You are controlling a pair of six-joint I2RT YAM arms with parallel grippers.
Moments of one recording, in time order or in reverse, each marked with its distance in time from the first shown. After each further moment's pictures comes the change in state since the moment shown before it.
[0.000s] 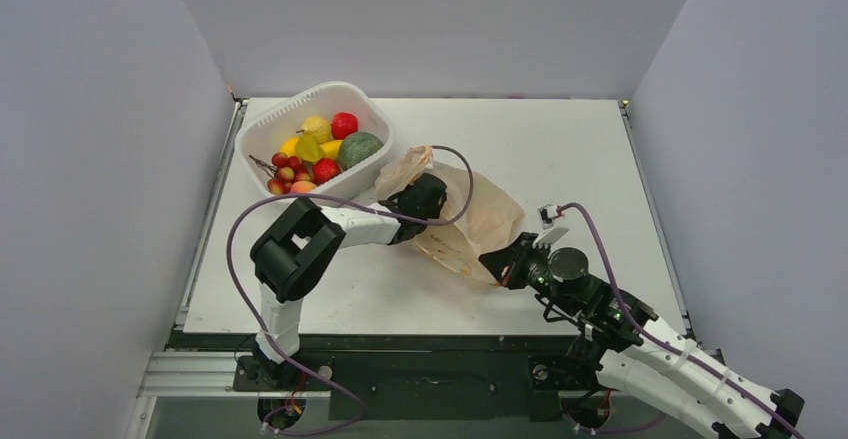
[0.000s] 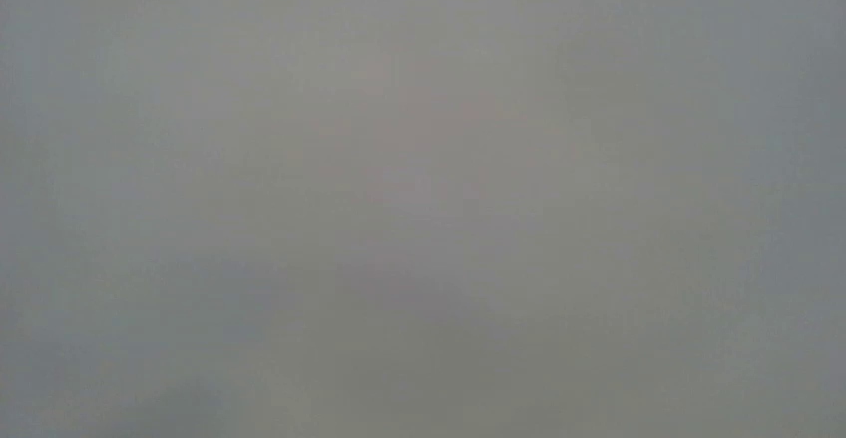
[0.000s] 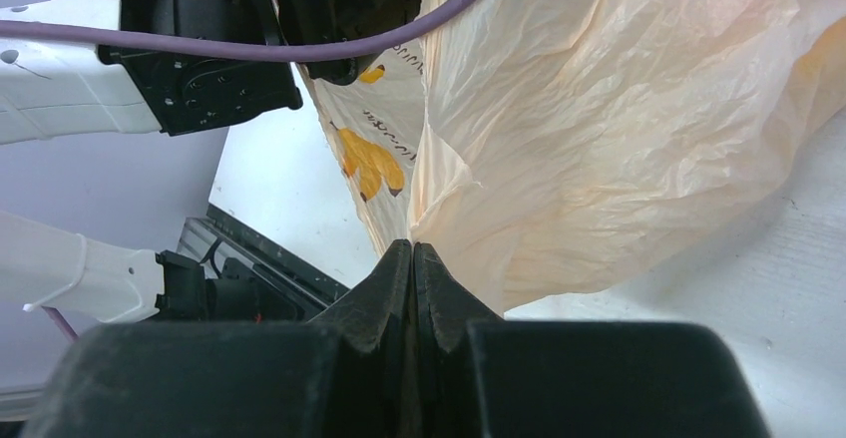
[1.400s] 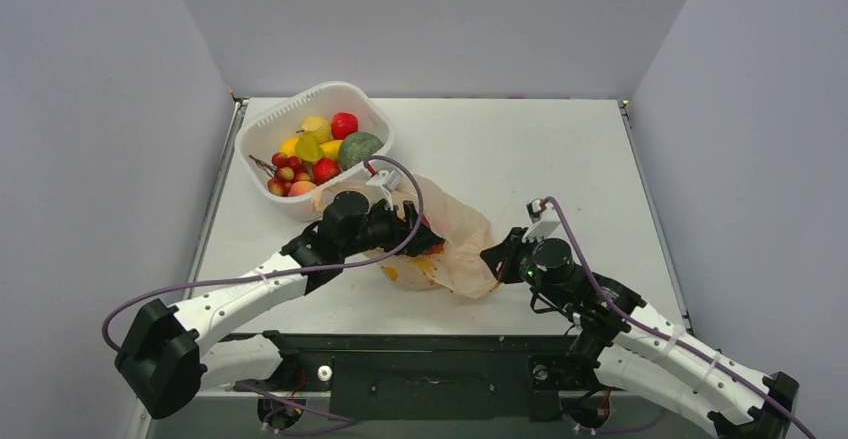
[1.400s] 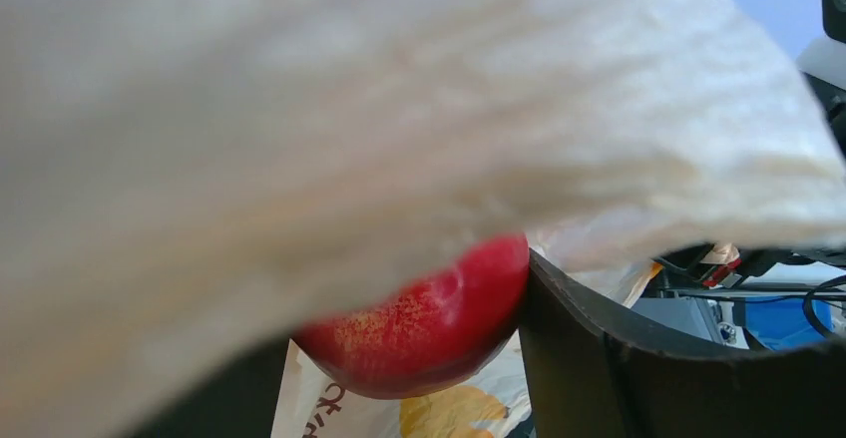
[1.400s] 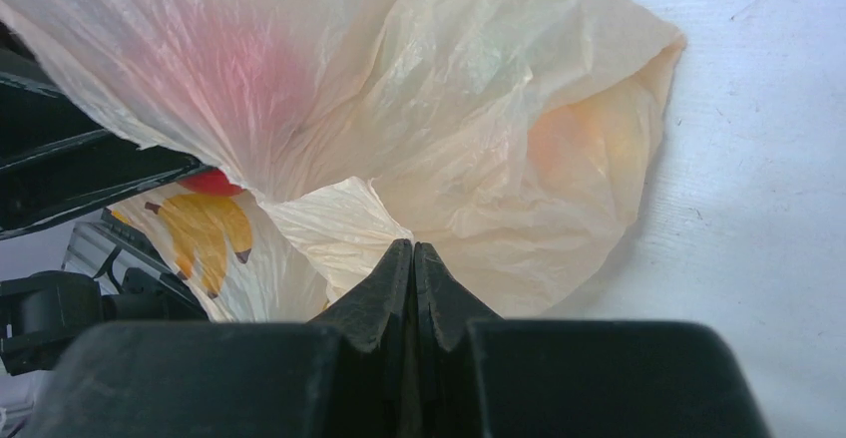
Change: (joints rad) left arm 0.031 -0.800 -0.441 0.032 0.959 -0.303; right arm 0.001 0.128 0.047 -0.032 0.071 -0.109
